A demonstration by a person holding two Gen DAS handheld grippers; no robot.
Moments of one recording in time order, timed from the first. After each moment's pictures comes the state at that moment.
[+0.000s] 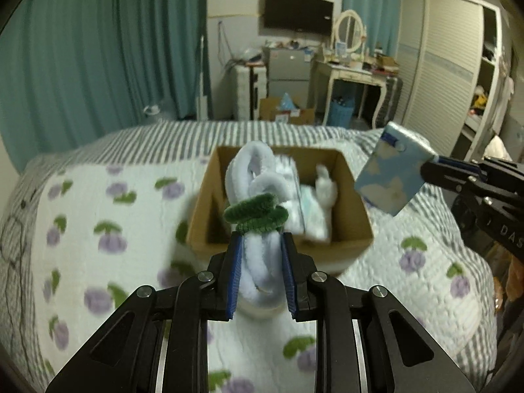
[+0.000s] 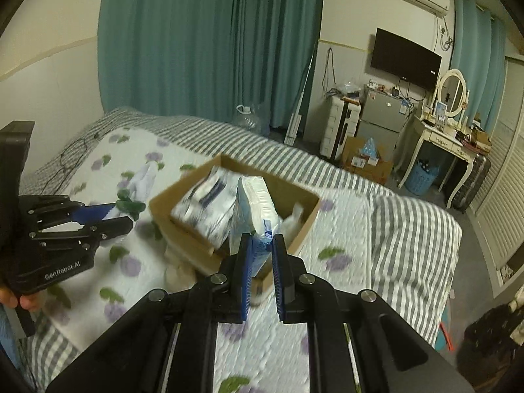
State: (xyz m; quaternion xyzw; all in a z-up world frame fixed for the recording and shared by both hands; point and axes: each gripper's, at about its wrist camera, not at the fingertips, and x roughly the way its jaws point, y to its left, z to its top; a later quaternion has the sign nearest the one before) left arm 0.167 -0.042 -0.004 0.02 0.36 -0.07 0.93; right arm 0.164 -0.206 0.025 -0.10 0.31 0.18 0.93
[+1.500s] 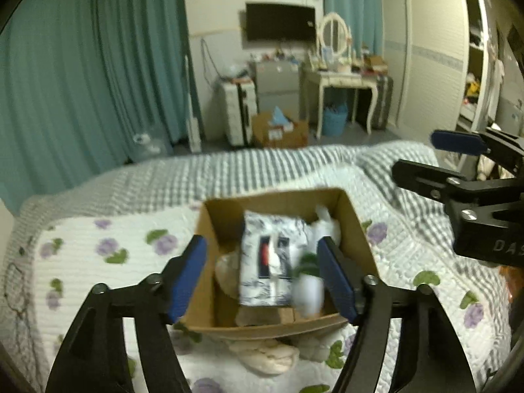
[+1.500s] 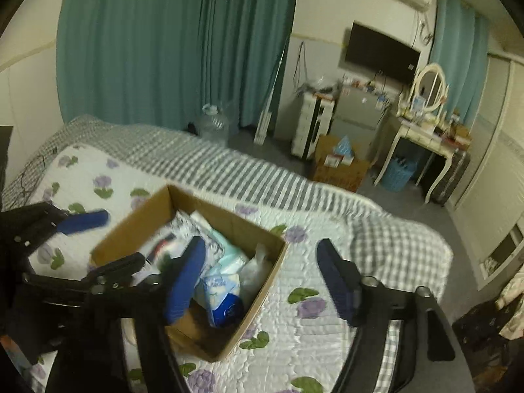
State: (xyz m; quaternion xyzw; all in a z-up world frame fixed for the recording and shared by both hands) left arm 0.208 -0.055 0.028 0.06 0.32 -0.09 0.94; right arm 0.251 -0.200 0.040 -0.10 0.31 0.11 0.94
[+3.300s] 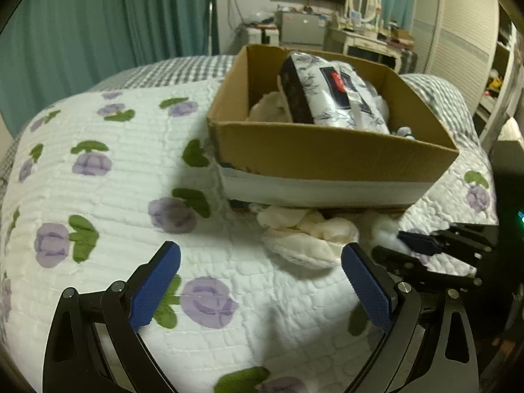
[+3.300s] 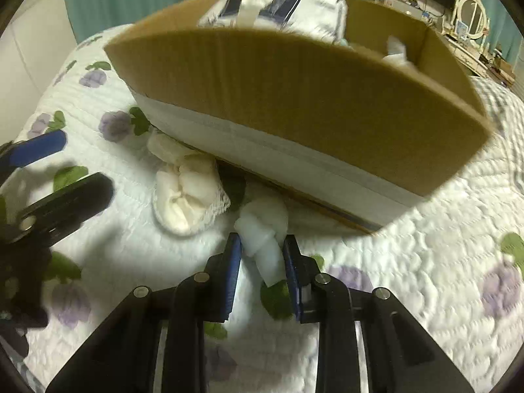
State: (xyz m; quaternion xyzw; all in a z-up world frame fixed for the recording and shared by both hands) left arm 0.165 0.000 -0.122 0.02 0.43 -0.06 0.90; right arm 0.193 -0.131 -0.183 -0.07 0.49 0.17 0.86
